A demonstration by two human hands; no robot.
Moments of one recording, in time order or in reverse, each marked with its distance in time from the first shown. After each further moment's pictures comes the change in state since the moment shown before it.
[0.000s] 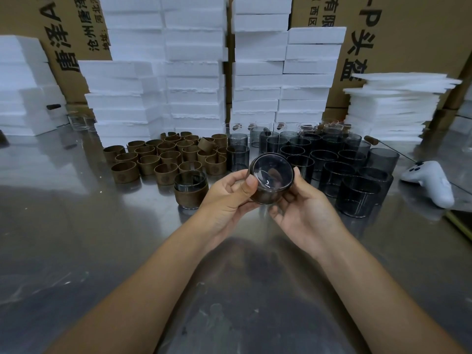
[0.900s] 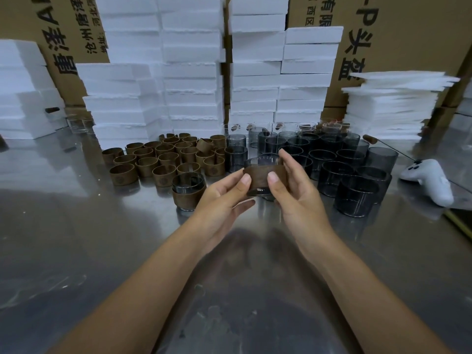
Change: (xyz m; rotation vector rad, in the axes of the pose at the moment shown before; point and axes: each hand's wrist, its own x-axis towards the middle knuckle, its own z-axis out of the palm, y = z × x) left_hand 0.002 -0.006 -0.010 0.233 -0.028 -0.012; right_hand -0.004 0.008 0.001 -0.540 -0.102 -0.499
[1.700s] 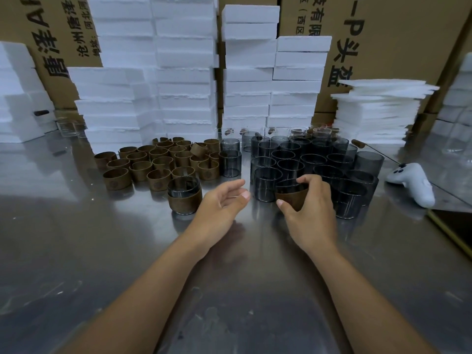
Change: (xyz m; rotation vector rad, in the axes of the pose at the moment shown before) left_hand -0.001 0.000 0.002 0.434 0.130 0.050; right_hand 0.004 0.021 -0.034 -0.956 0.318 0.003
